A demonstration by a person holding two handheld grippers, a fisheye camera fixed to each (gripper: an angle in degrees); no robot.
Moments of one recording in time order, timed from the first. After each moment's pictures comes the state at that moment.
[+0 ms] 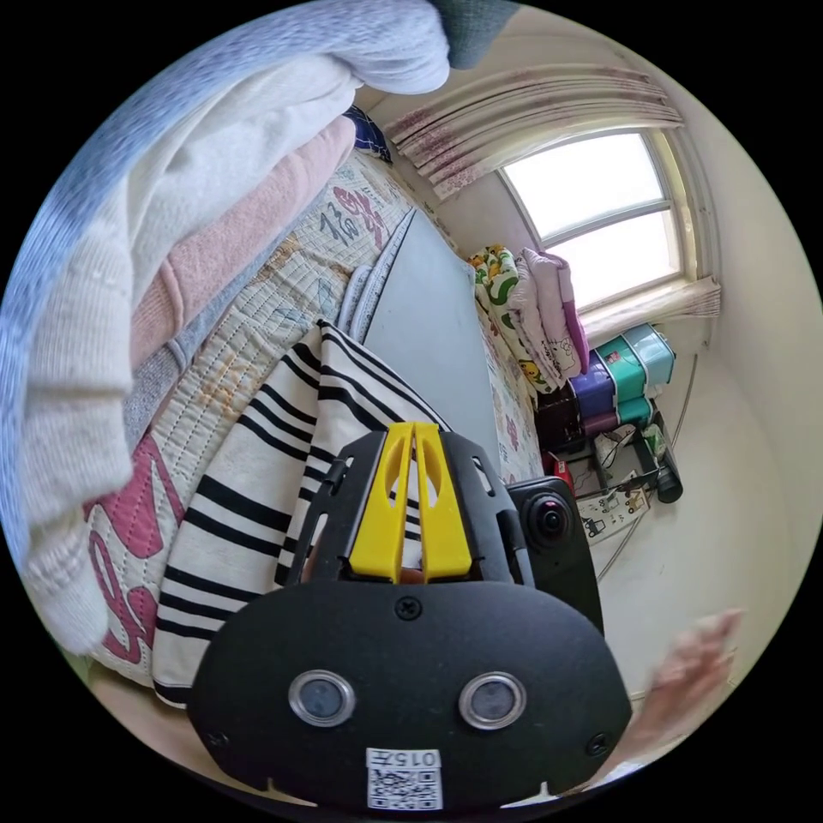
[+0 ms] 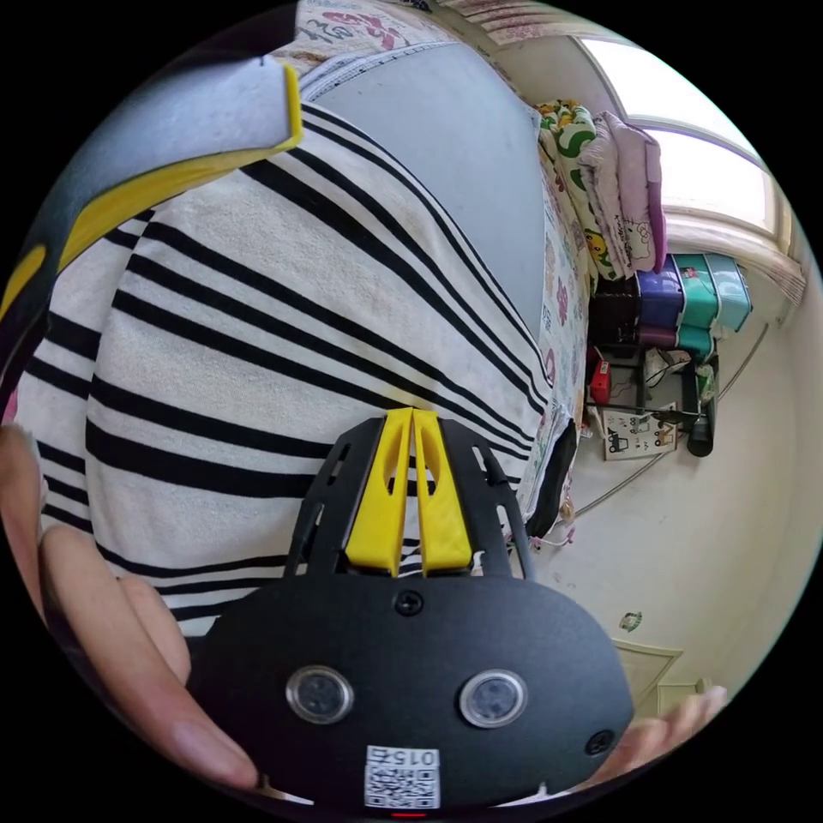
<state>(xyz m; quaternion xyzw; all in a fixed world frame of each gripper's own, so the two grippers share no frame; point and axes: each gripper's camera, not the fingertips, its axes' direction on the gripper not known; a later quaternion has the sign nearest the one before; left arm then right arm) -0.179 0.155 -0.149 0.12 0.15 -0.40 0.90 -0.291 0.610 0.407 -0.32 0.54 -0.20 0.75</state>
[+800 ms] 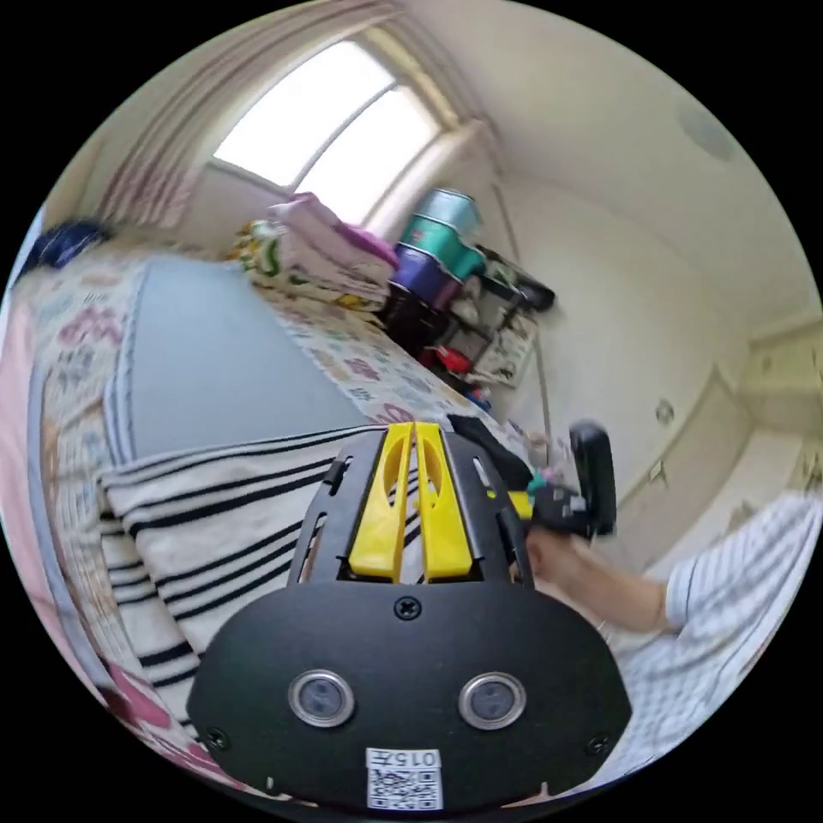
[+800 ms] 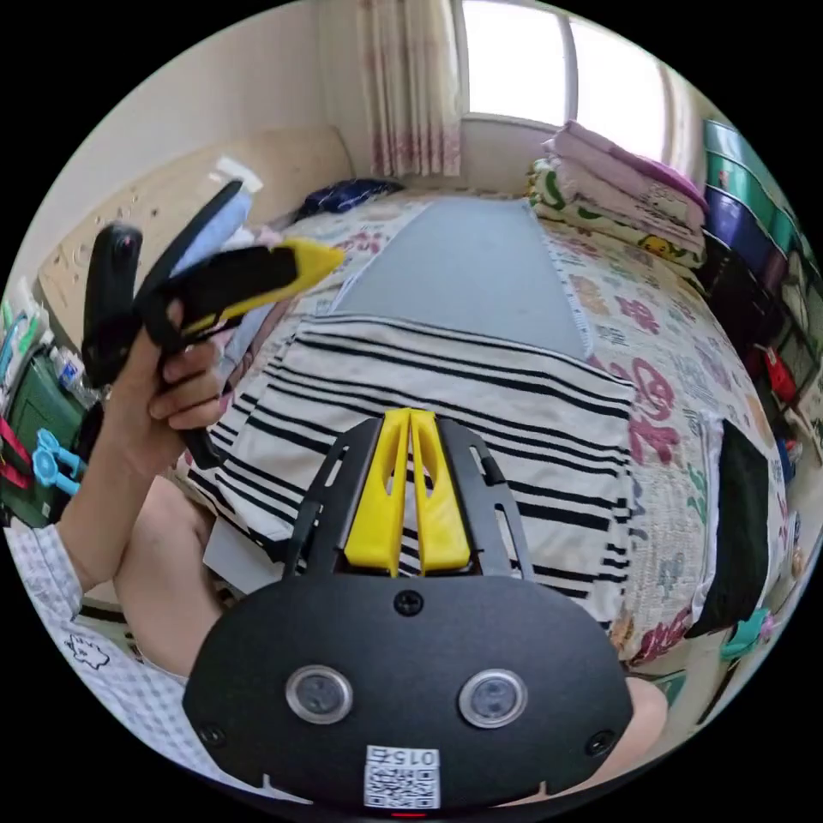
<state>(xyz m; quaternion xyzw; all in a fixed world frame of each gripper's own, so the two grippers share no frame) 0.093 0.032 -0.230 0.14 0.27 0.13 0.94 -0.401 0.207 0.063 -0.03 0.17 -0.11 0.98</state>
